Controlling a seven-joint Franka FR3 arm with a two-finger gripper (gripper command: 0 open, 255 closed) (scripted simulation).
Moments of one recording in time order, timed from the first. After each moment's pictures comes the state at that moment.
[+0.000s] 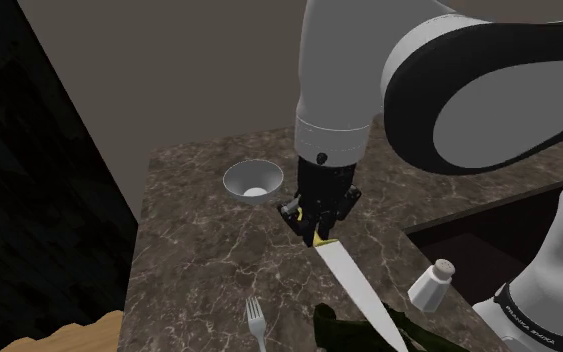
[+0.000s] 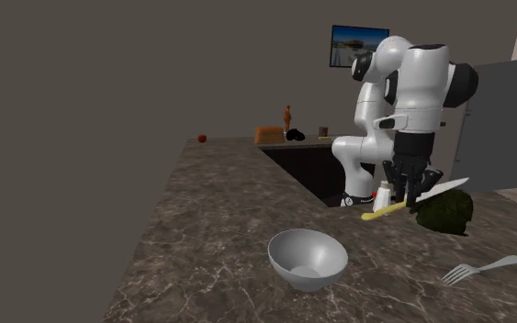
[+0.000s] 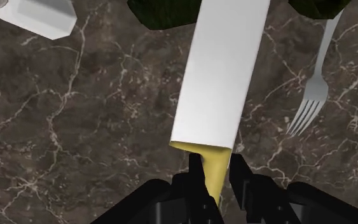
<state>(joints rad) 0.43 -0.36 0.35 -2.36 0.15 2.04 0.91</state>
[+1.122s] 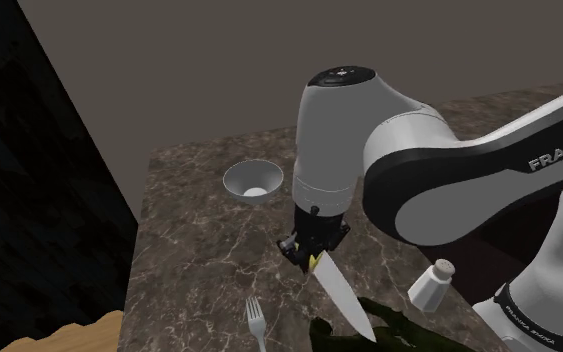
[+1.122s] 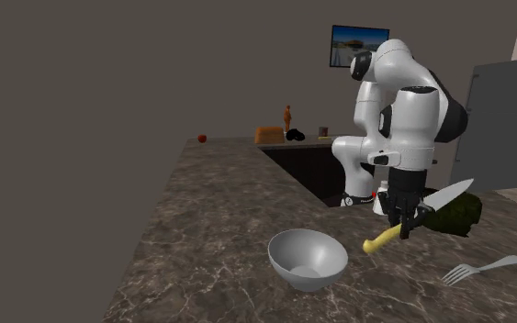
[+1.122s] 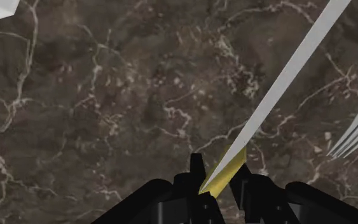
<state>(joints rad) 0.43 -0.25 0.38 -2.49 0.14 2.29 0.93</state>
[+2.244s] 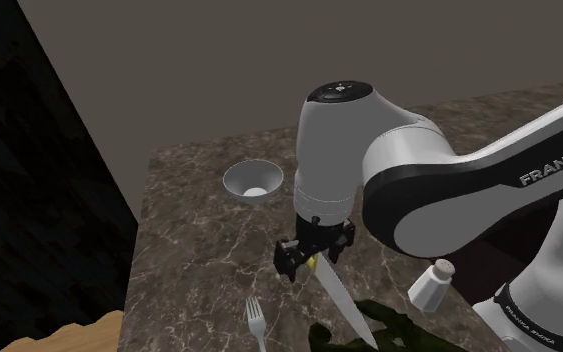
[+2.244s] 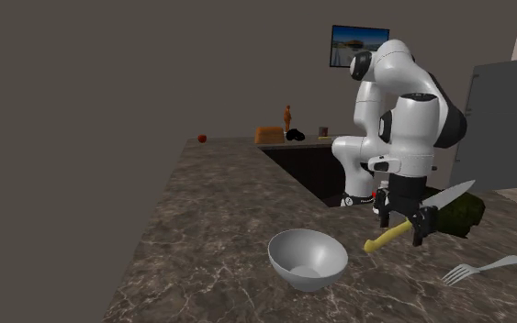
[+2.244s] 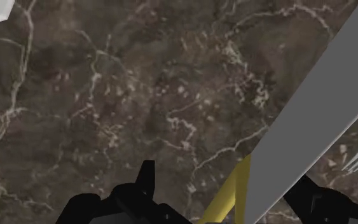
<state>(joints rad) 0.43 -0.23 0.38 -2.51 0.14 2.32 0.93</state>
